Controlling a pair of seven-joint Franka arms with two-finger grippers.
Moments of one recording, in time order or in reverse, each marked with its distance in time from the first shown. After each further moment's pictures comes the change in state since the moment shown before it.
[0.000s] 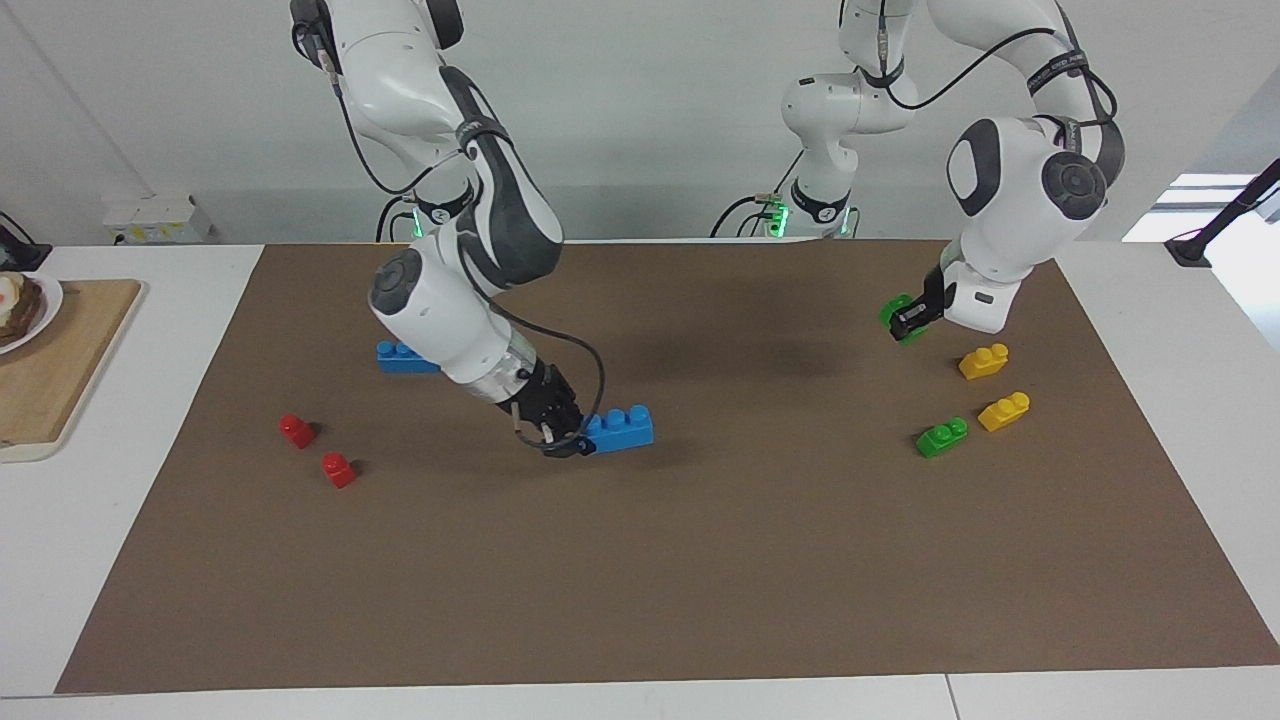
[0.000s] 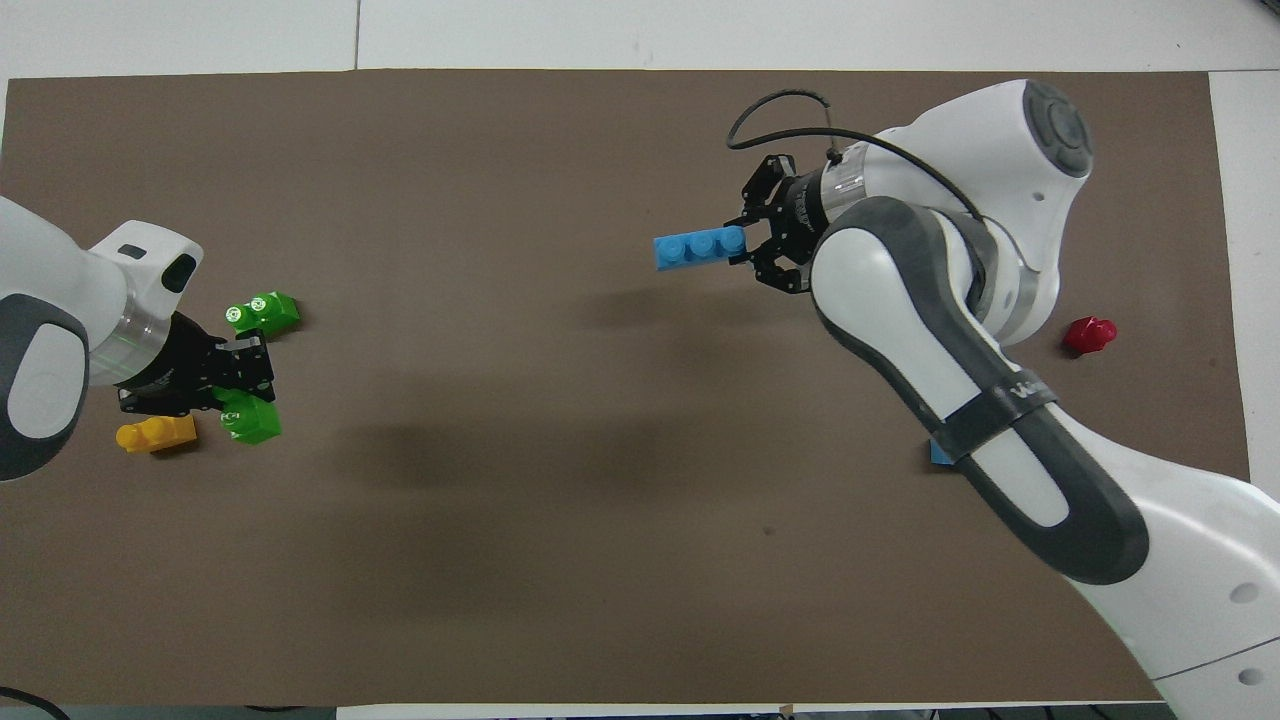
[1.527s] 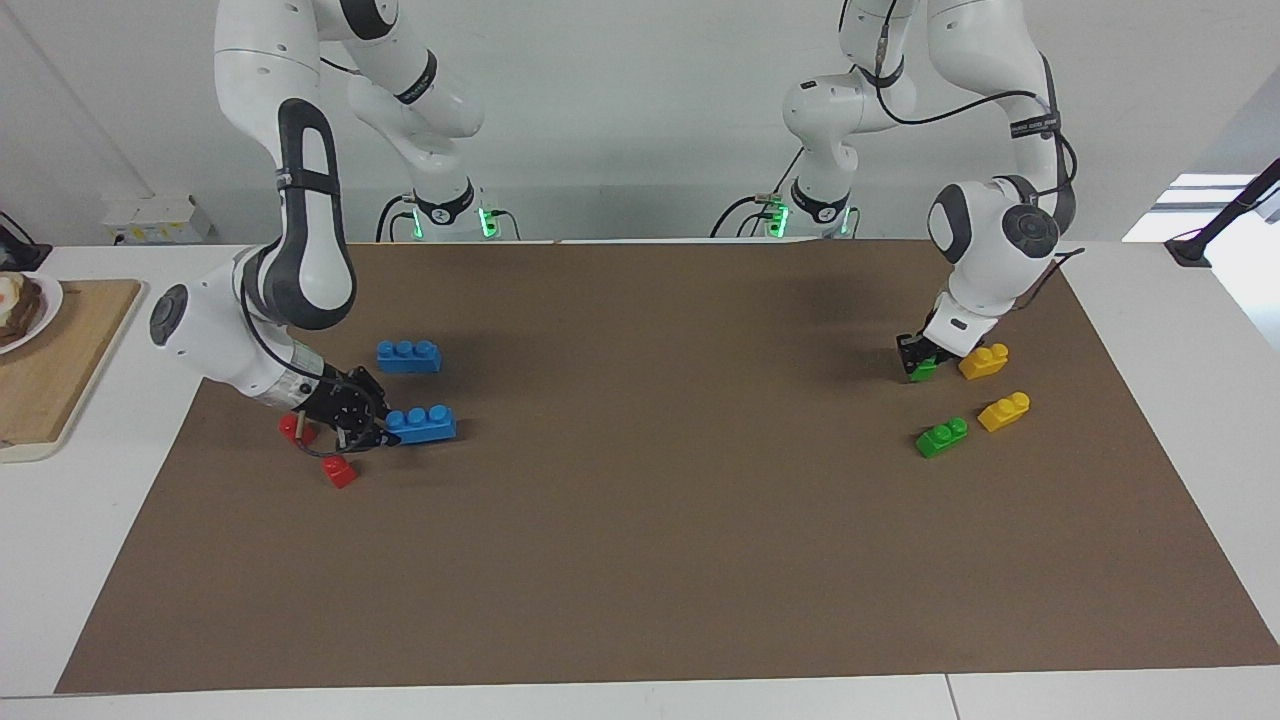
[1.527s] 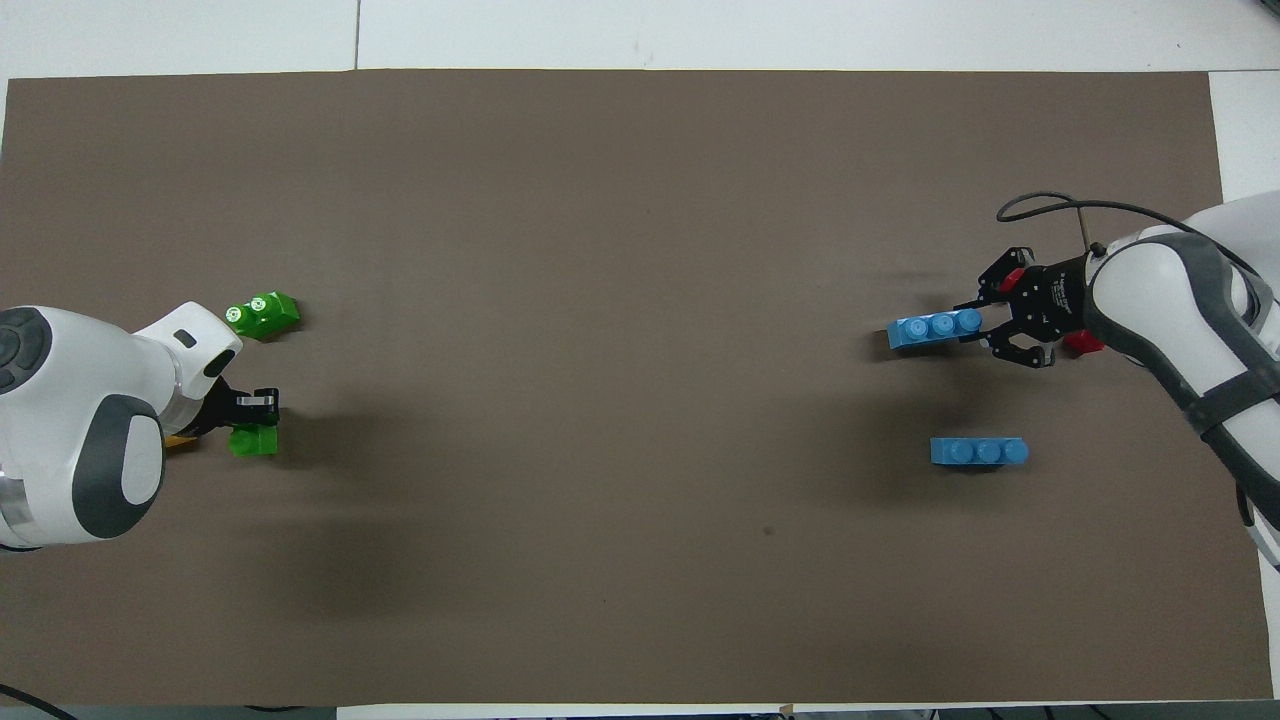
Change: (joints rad) left arm 0.079 0.017 -0.026 -0.347 0.084 0.497 0.204; right arm -0.392 -0.099 0.008 -0.380 -0.024 0.014 -0.386
